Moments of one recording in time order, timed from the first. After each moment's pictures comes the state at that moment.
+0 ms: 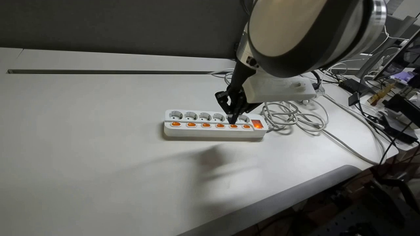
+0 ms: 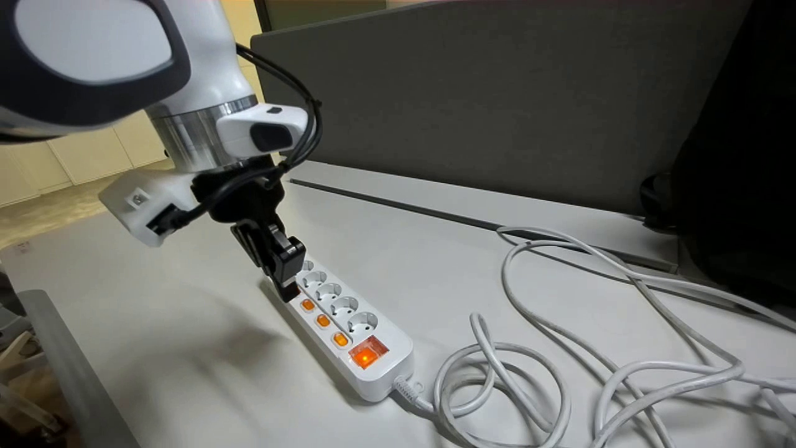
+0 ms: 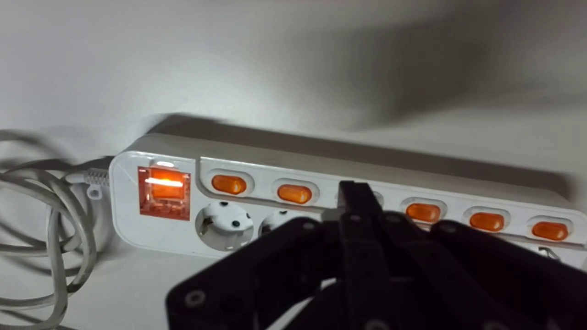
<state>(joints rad) 0.06 0.20 -0.02 -2.62 -0.14 2.90 0.28</state>
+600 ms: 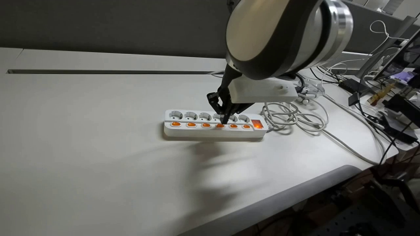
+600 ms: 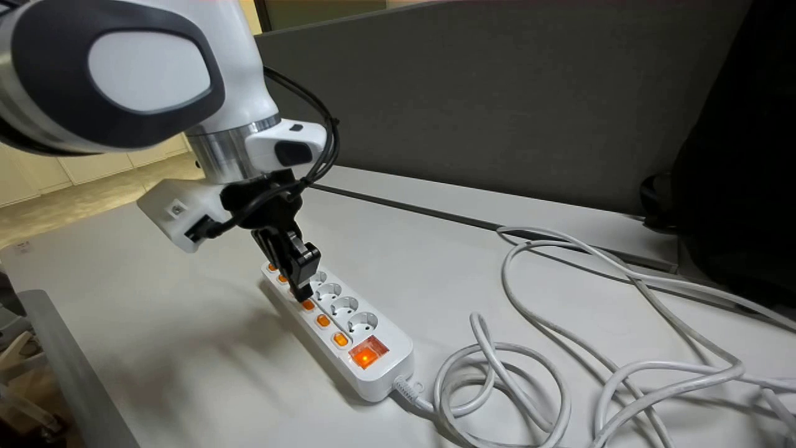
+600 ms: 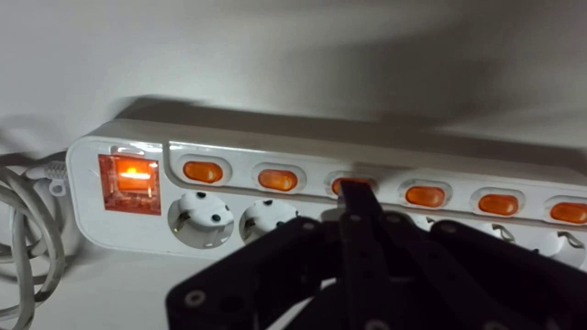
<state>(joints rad) 0.11 0.31 -0.05 -2.53 -0.08 2.91 0.28</state>
